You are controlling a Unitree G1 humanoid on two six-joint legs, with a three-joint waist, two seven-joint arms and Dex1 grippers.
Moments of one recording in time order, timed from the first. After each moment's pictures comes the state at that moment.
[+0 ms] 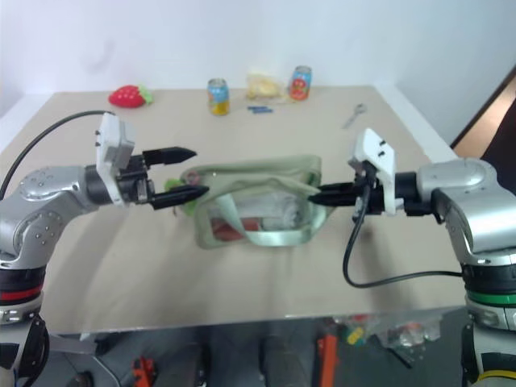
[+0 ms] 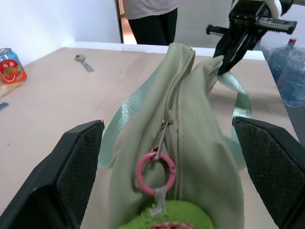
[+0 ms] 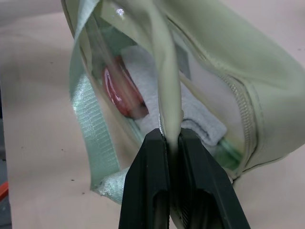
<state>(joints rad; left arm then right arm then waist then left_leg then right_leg) -0.60 0.68 0.06 -0.24 -0.68 0.64 -0.94 -0.60 -0.92 -0.04 -0.21 0.45 0.76 1.20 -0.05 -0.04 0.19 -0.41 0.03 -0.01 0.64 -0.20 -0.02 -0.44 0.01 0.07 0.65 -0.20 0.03</state>
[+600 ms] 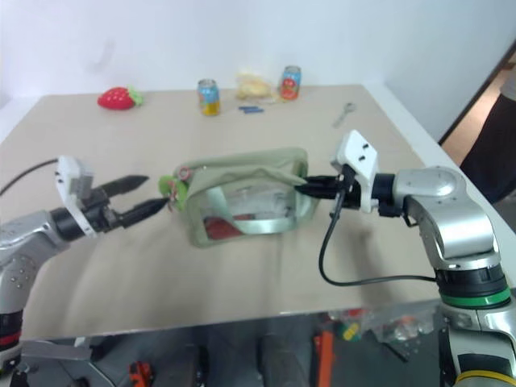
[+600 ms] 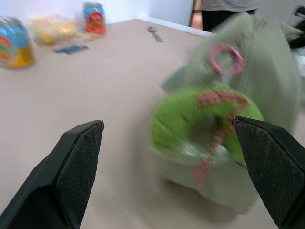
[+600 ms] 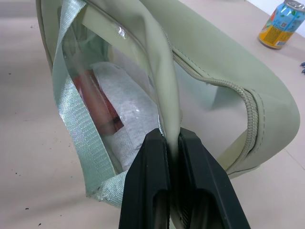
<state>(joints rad) -0.26 0.64 0.26 -0.26 -0.67 0.59 -0.82 -0.60 -0.84 -0.01 -0.17 0.39 0.59 1.09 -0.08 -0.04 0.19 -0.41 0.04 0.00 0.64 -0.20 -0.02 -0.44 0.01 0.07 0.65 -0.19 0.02</state>
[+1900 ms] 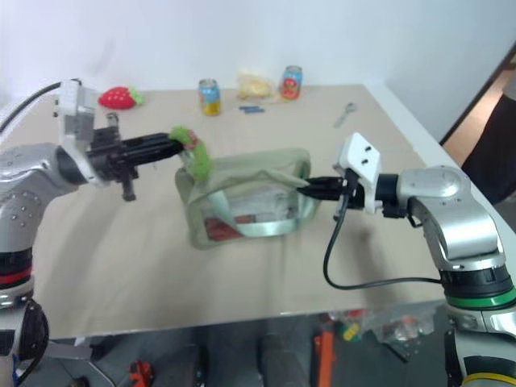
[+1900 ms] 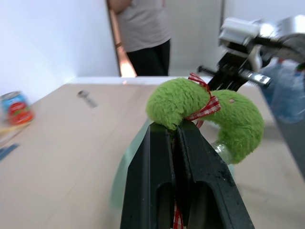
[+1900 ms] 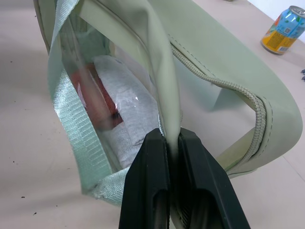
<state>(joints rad) -0.71 0.63 0.09 -0.18 -0.71 0.62 -0.98 -0.59 -0.87 0.00 -0.15 0.39 0.52 1.12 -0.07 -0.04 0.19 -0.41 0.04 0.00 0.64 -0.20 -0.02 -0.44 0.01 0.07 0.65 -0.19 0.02</state>
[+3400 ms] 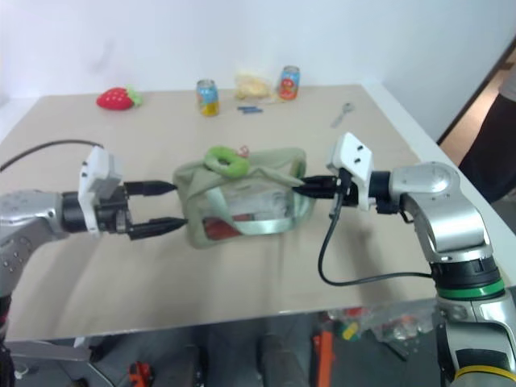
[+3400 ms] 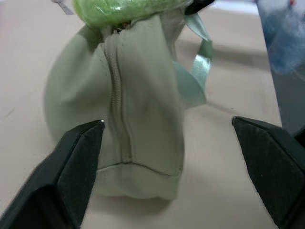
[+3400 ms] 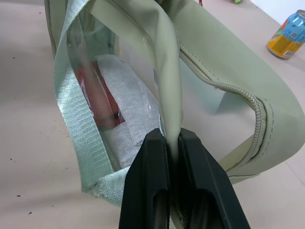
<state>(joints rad) -0.38 0.76 0.15 -0.41 -0.66 0.76 -0.94 -0.64 -0.84 0.04 -0.08 0.35 0.46 1.15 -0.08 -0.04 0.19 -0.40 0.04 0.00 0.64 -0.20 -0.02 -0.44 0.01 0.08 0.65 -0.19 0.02</state>
